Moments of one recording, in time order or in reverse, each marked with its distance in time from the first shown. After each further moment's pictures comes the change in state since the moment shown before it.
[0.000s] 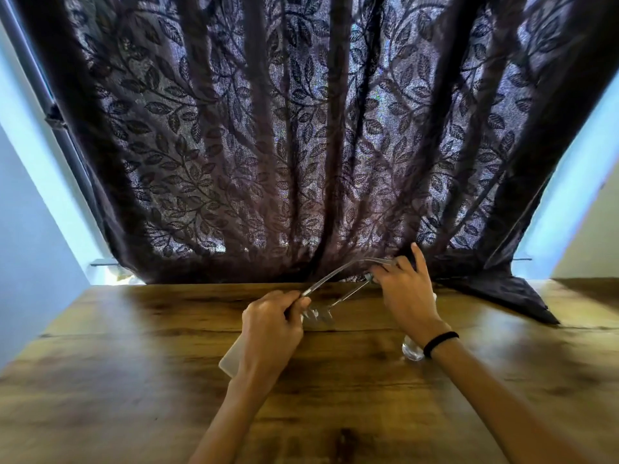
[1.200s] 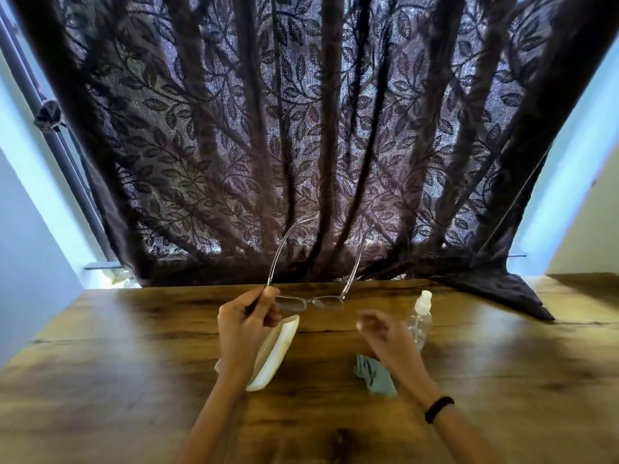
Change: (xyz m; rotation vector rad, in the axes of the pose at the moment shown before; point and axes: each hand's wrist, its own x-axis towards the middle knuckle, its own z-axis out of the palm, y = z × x) left_hand -0.001 -0.025 -0.004 -0.693 0.067 -0.344; right_hand -0.068 -0.031 0.013 1.062 -0.264 0.423
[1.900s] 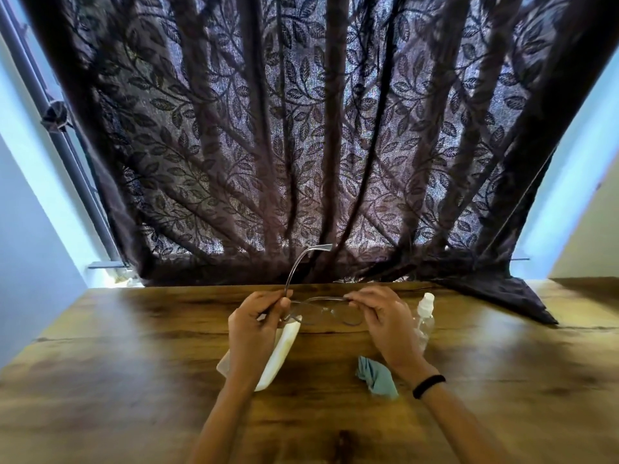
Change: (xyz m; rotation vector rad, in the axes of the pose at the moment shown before) left_hand -0.002 -0.008 0.006 0.265 -0.036 0.164; right_hand 0.018 -0.026 -0.003 -0.174 0.264 -0.479
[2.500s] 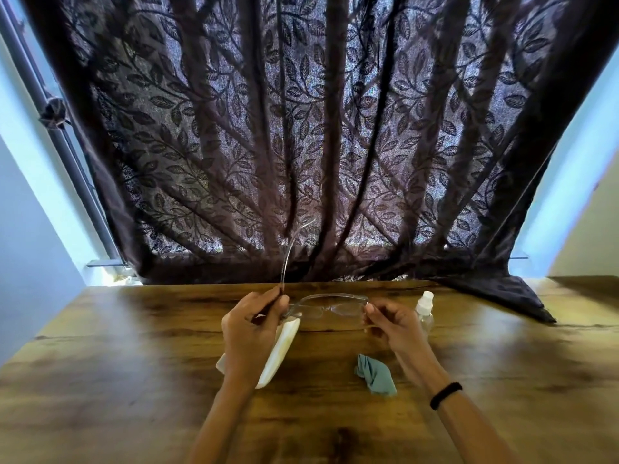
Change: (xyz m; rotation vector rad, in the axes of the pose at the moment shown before) left_hand -0.003 0.002 -0.004 0.064 0.084 0.156; right_hand -0.017 0.023 -0.006 0.811 -0.145 0.647
